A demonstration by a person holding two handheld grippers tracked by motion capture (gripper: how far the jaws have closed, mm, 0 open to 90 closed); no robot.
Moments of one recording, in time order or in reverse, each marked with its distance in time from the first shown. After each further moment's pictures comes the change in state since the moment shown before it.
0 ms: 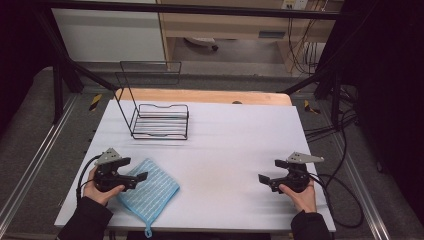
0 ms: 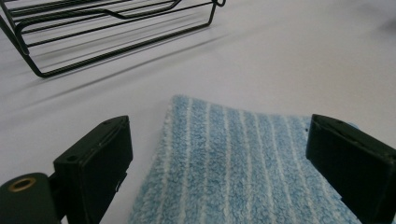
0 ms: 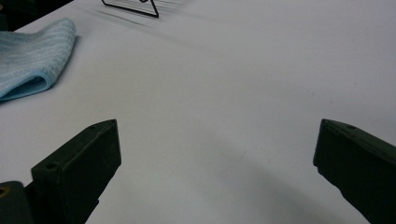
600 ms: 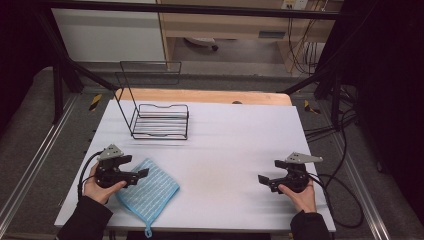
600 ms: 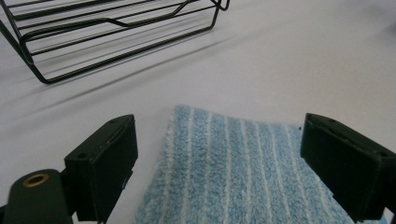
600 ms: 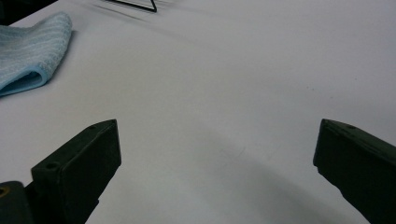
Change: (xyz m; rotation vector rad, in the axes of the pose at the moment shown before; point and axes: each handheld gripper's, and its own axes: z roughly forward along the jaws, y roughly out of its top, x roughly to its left) left arm -0.001 0.015 0.002 0.031 0.019 0.000; right arm 0.001 -0.001 0.002 0.022 -0.007 0.004
